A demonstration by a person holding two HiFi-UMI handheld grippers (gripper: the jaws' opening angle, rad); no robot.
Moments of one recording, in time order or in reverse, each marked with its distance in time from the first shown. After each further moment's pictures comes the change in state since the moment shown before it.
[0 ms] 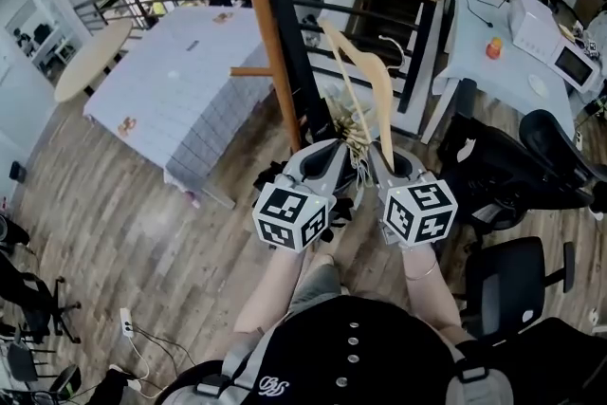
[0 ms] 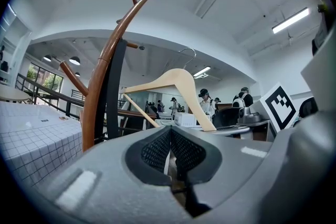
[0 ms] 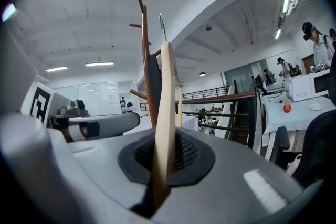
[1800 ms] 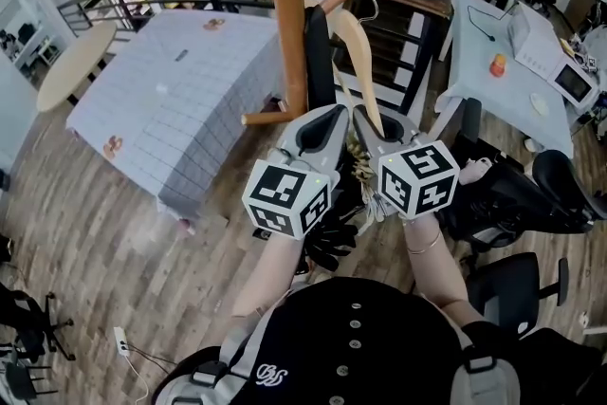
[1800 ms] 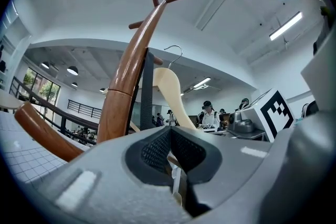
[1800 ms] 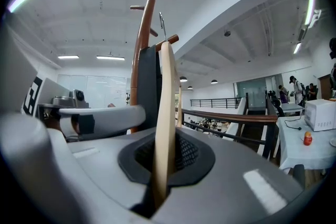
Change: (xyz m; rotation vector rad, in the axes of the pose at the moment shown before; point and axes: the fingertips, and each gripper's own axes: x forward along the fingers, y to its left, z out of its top) left arm 0.058 0.105 0.096 0.034 -0.146 -0.017; right arm 0.143 0.011 0.096 -0.164 -0.032 0.075
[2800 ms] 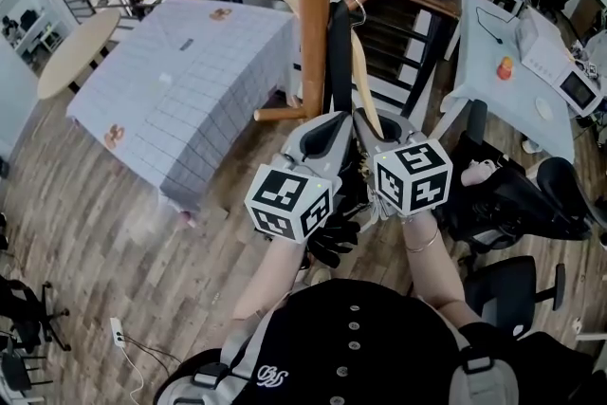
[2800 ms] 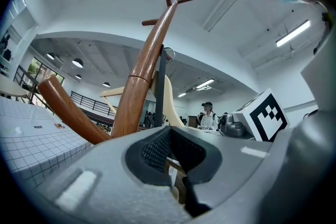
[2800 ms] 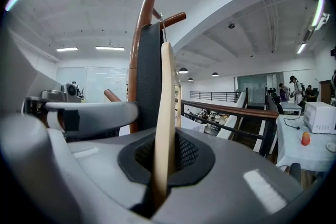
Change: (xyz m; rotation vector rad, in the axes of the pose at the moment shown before) left arm -0.014 0.014 -0.019 -0.080 0.016 0.012; right arm 0.024 0.009 -0.025 -0.026 0.107 -0.001
